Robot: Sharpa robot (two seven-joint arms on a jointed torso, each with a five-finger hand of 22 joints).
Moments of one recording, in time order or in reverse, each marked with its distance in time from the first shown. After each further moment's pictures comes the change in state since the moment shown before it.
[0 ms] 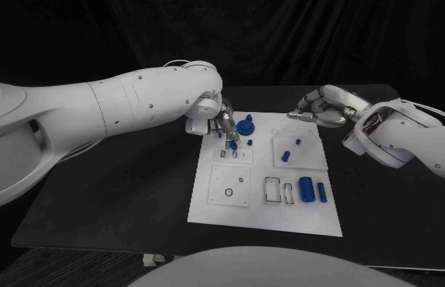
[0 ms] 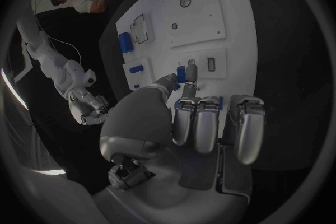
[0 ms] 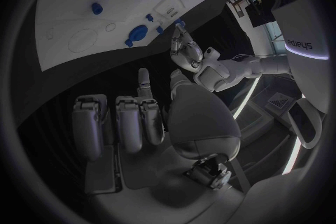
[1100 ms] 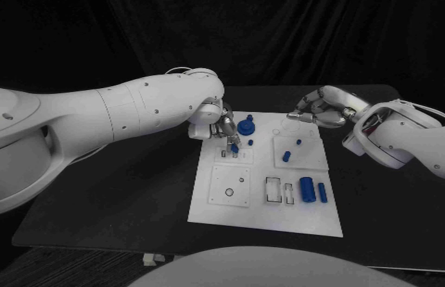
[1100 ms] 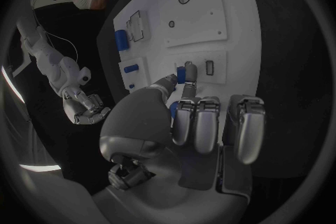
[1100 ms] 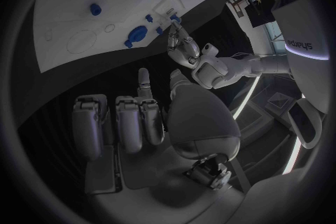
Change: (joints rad) left arm -0.034 0.018 0.000 -0.033 0.006 -0.028 -0.003; left_hand -0.016 -0.003 0.012 0.010 -0.036 -0.012 0.005 -0.011 0.012 0.000 0.000 0.000 0.000 0.000 0.000 0.000 0.001 0.000 0.000 0.000 -0.008 0.000; right arm -0.003 0.003 0.000 -0.002 0.000 0.000 0.000; right_hand 0.004 0.004 -0.001 -0.001 0.000 0.000 0.000 0.000 0.000 0.000 0.000 0.000 0.000 0.000 0.000 0.000 0.000 0.000 0.000 0.000 0.000 0.001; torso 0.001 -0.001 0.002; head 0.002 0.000
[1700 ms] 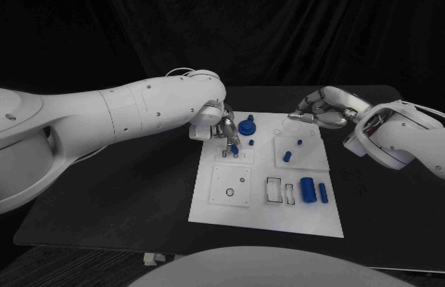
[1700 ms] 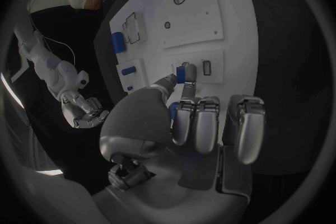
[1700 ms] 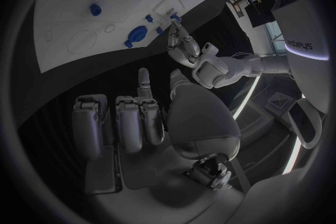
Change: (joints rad) left arm -0.005 -0.002 0.000 0.010 -0.041 0.000 0.000; left_hand -0.001 -0.001 0.003 -0.003 -0.037 0.004 -0.011 0.002 0.024 0.000 0.000 0.000 0.000 0.000 0.000 0.000 0.000 0.000 0.000 0.000 0.000 0.000; right arm -0.002 0.002 0.000 -0.002 0.000 0.001 0.000; right_hand 0.000 0.000 0.000 0.000 0.000 0.000 0.000 0.000 0.000 0.003 0.003 0.000 0.000 0.000 0.000 0.000 0.000 0.000 0.000 0.000 0.000 0.000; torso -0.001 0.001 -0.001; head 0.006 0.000
